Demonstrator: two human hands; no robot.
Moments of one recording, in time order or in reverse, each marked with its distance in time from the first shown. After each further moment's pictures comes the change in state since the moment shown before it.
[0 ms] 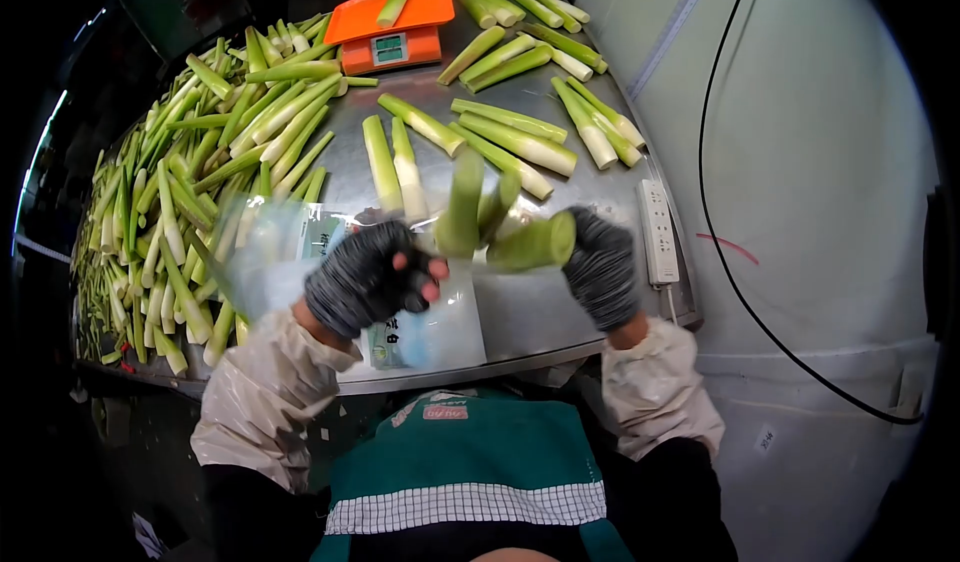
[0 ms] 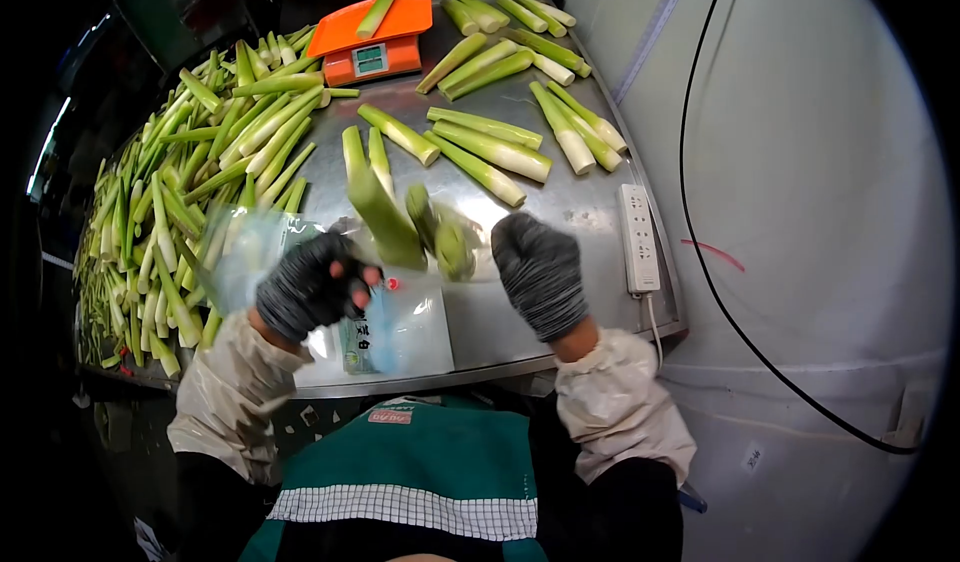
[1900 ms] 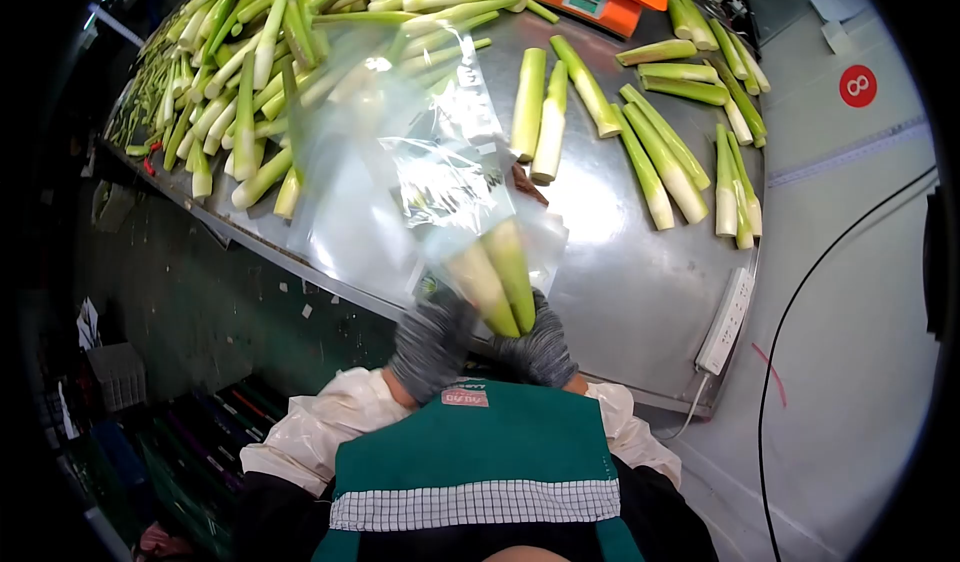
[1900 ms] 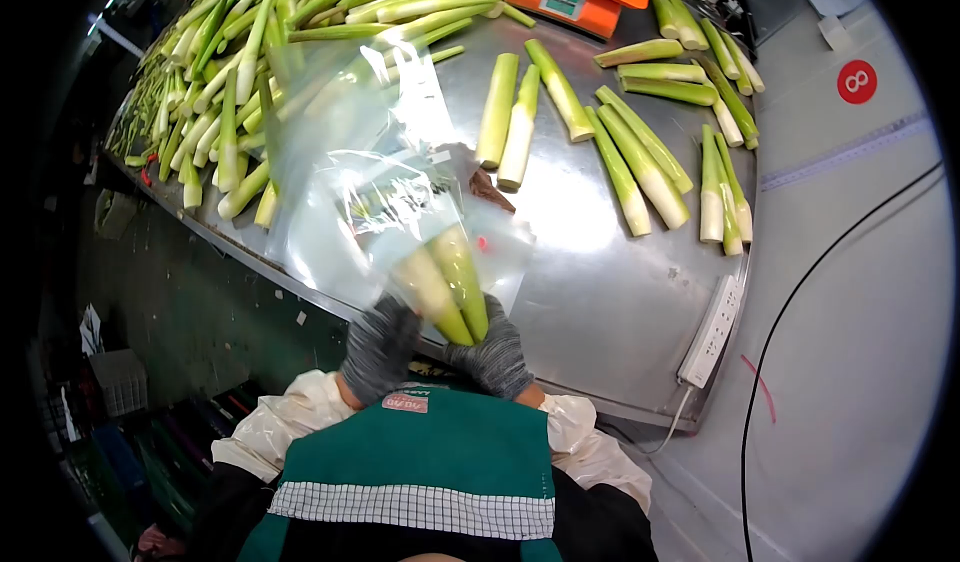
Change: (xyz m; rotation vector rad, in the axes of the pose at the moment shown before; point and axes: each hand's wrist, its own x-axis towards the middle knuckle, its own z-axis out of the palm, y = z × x) left_hand -0.031 -0.150 -0.042 1.132 1.055 0.783; right_hand -0.088 0.015 0.119 0.344 -0.899 0.627
